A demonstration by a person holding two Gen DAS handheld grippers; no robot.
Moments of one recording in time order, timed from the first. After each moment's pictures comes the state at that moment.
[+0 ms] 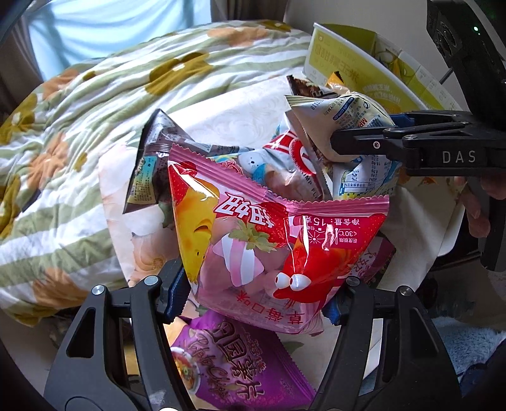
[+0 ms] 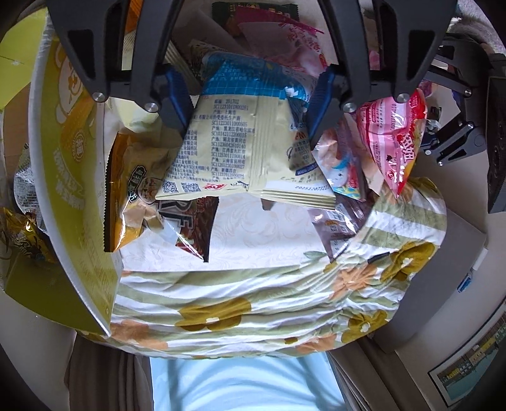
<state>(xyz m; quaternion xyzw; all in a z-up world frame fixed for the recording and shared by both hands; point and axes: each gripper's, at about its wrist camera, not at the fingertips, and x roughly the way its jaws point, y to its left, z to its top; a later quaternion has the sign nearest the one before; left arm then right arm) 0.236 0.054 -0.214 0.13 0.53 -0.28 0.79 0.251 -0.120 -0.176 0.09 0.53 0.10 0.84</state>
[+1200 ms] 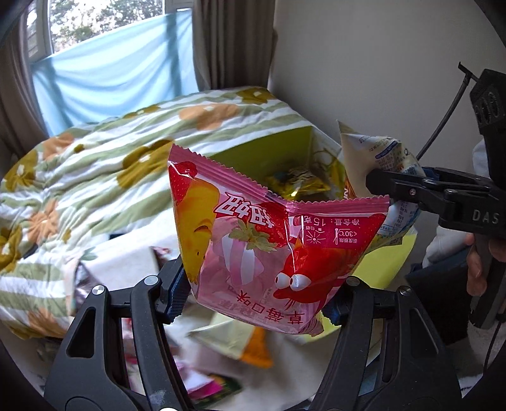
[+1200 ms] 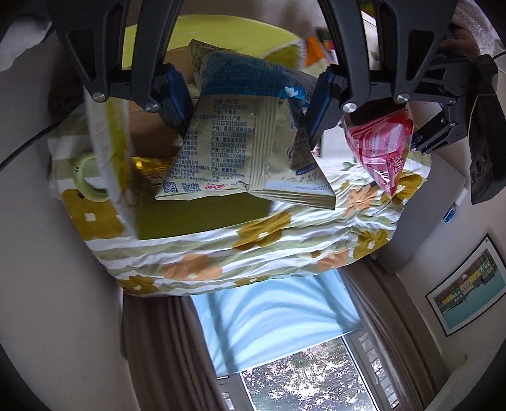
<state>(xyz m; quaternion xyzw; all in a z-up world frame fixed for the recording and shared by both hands) 0.231 -0.211 -0.081 0.10 0.43 -0.27 0.86 0.196 -0.377 -0.050 0.13 0.42 0.07 0.90</state>
